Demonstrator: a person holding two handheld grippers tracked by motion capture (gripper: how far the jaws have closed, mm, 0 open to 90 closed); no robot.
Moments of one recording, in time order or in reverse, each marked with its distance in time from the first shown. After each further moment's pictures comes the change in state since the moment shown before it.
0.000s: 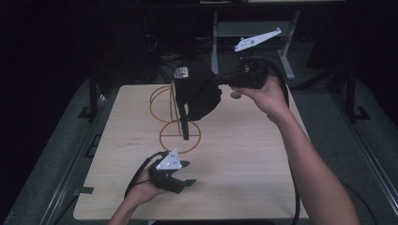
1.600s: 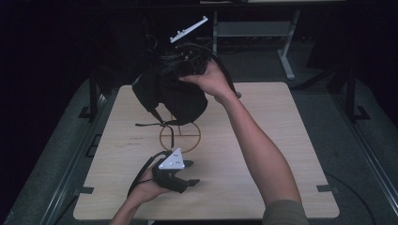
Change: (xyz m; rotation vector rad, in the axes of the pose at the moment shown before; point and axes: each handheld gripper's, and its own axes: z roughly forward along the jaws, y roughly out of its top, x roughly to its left) left arm 0.000 0.004 0.008 -0.025 -0.036 0.026; right arm 0.000 0.063 0.127 0.110 0.117 -0.038
